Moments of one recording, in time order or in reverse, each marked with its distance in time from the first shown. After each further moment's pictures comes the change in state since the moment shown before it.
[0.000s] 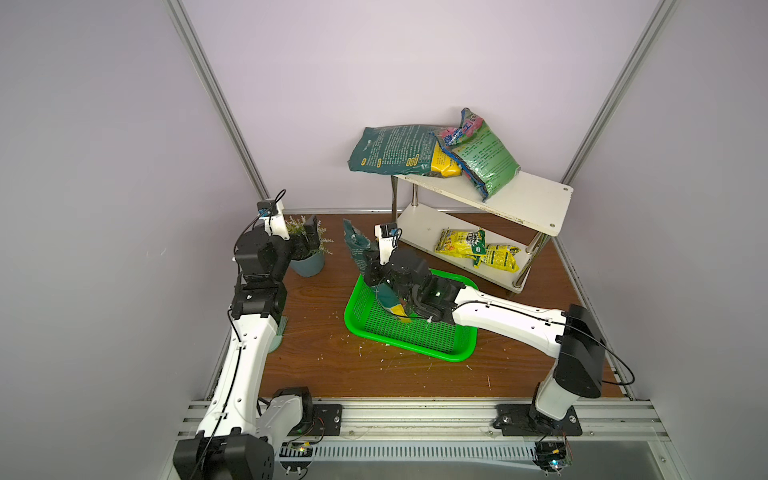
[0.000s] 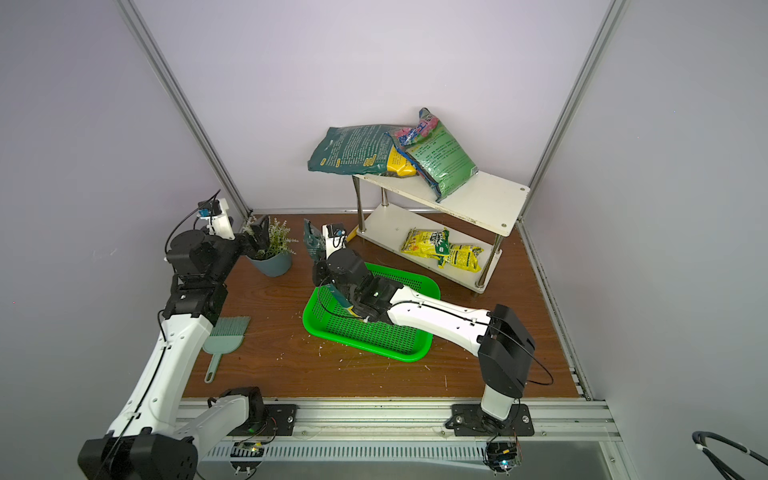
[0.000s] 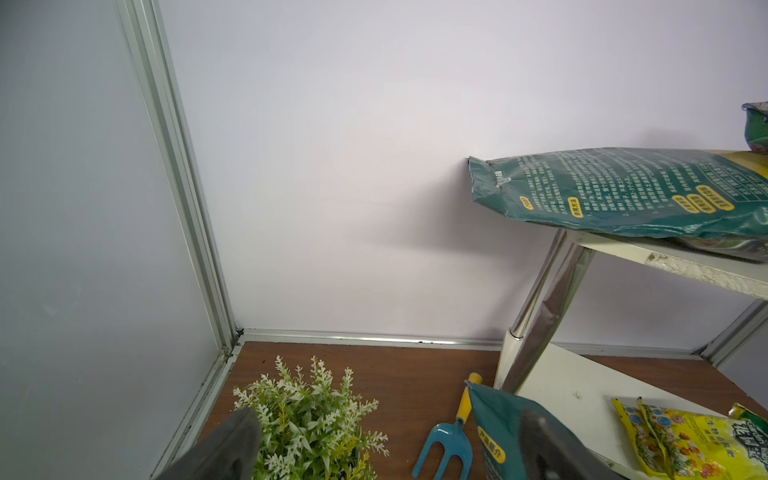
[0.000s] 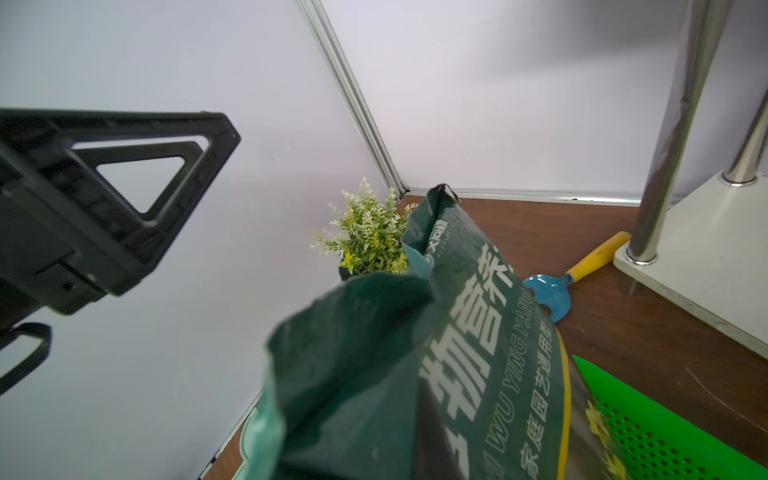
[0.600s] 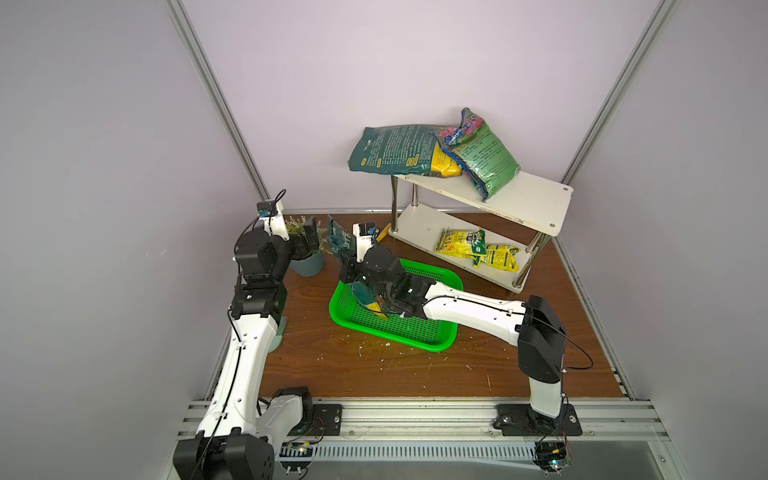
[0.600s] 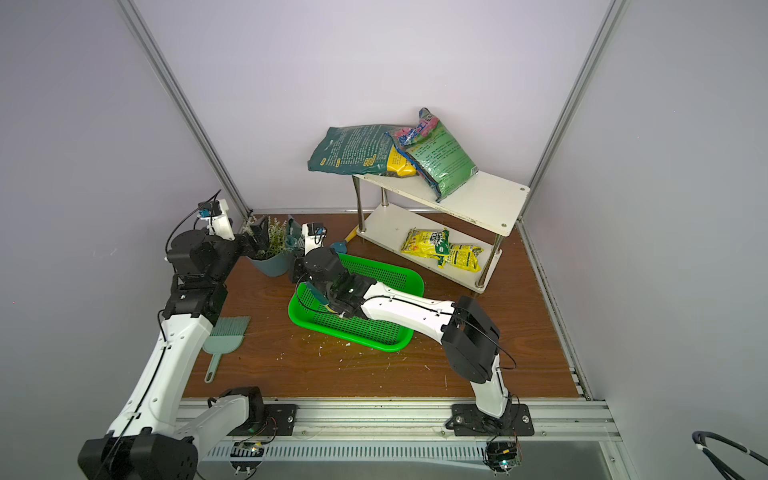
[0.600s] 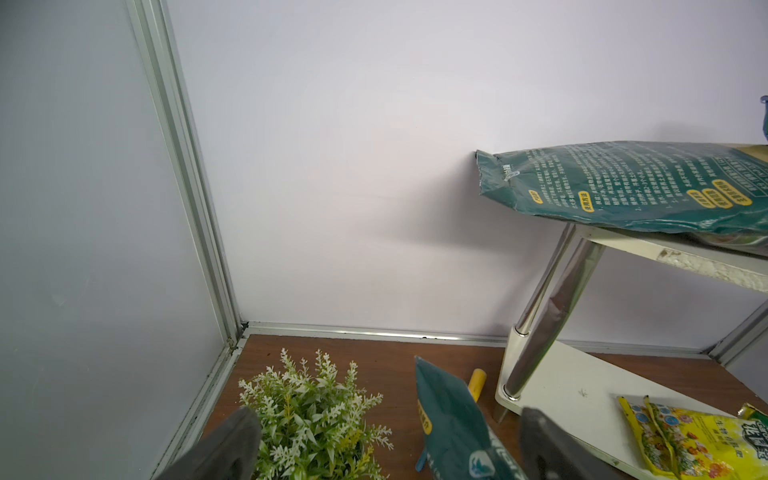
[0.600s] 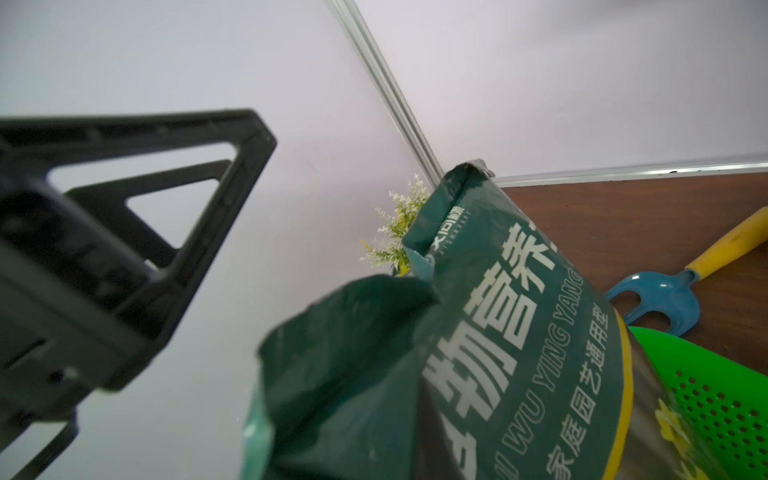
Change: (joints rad) left arm 0.001 0.000 0.000 -0.017 -0.025 0.000; right arm 0.047 0.206 0.188 0.058 -0.052 0.099
